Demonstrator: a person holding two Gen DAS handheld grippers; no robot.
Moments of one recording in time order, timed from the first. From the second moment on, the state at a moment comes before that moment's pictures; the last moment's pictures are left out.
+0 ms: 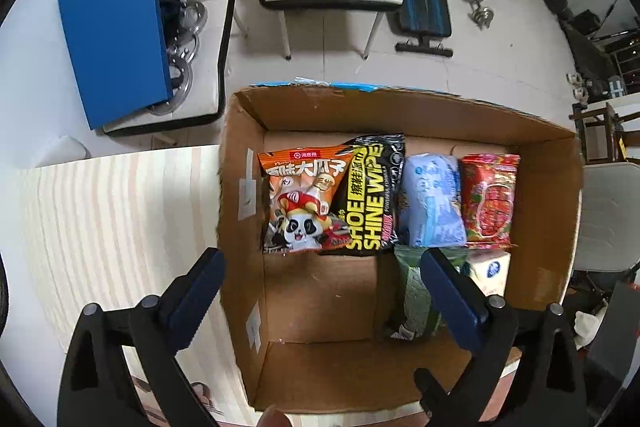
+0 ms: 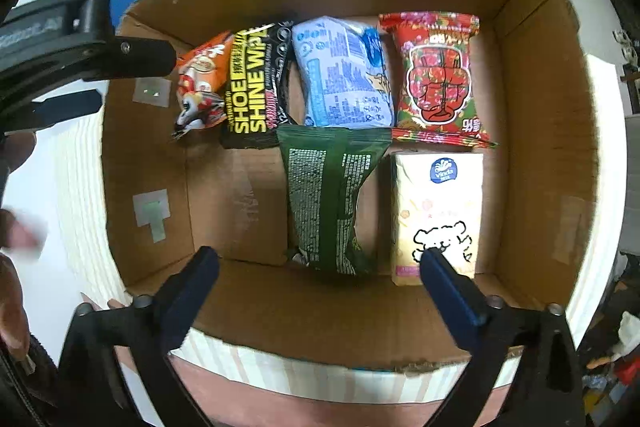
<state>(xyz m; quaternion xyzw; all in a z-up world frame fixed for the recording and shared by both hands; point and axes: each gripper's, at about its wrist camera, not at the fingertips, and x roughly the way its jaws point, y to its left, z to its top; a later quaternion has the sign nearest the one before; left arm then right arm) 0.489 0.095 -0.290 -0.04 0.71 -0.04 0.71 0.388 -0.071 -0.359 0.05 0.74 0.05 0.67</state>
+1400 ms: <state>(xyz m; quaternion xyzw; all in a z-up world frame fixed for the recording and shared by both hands) 0.275 0.053 -0.318 -0.23 0.69 -0.03 0.68 0.234 -0.224 -0.311 0.13 0.68 0.00 0.73</state>
